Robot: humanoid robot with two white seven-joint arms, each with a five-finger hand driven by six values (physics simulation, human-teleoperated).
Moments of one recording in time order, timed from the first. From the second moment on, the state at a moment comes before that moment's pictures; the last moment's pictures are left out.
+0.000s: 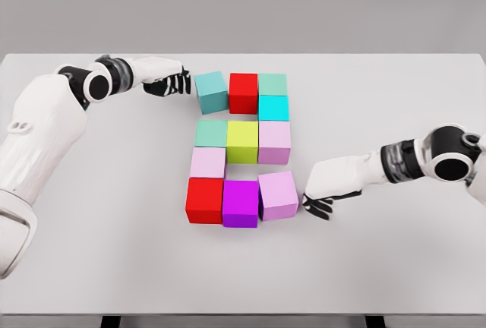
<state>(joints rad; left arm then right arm) -0.95 0.27 -0.65 -0.73 -0.64 -0.27 -0.55 -0.89 -0.82 1.22 -1.51 0.23 -0.60 0.61</state>
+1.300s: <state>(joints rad) -0.96 0.23 -0.63 -0.69 -0.64 -0.25 -0.53 -0.88 -0.80 1.23 -1.54 0.24 -0.59 0.61</state>
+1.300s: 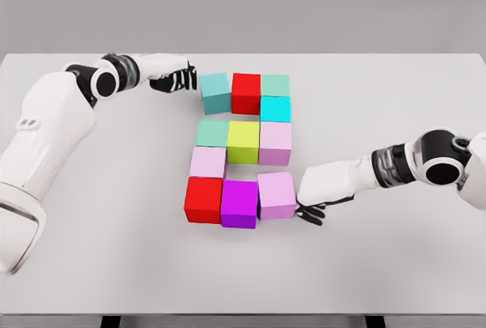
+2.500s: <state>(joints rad) -0.98 0.20 -0.61 -0.67 -0.64 -0.24 -0.50 -0.93 -0.82 1.22 -1.48 0.28 -0.56 0.61</state>
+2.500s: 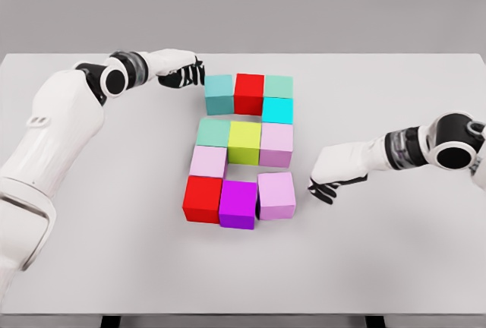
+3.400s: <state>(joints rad) -0.71 0.56 -0.55 -1.15 -0.29 -0.37 -0.51 -0.93 -0.87 1.15 -1.44 0.29 -0.59 0.61</state>
